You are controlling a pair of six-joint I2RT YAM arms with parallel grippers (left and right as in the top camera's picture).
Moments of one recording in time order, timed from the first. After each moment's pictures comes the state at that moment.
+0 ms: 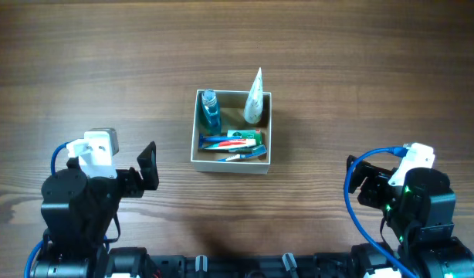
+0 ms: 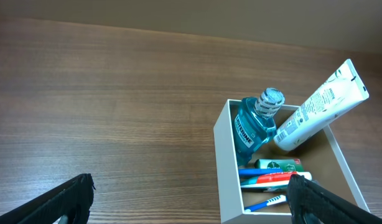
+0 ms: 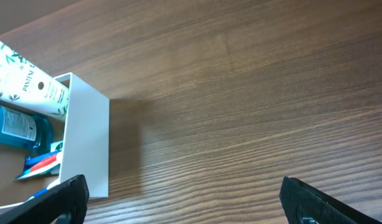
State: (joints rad) left arm -0.01 0.53 0.81 -0.78 0.12 -0.12; right arm 0.11 0.52 0.80 -1.01 0.07 0.38
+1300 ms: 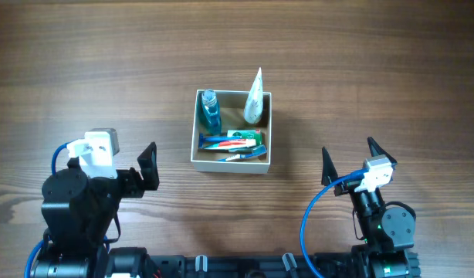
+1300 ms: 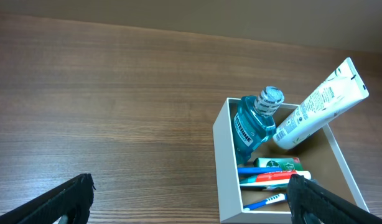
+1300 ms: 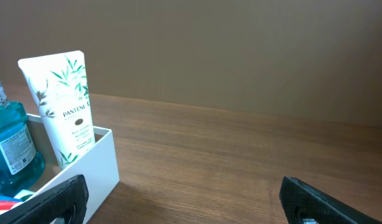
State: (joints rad) left arm -0.01 0.53 0.81 -0.78 0.12 -0.12; right arm 0.11 0.02 0.01 0.00 -0.09 -0.05
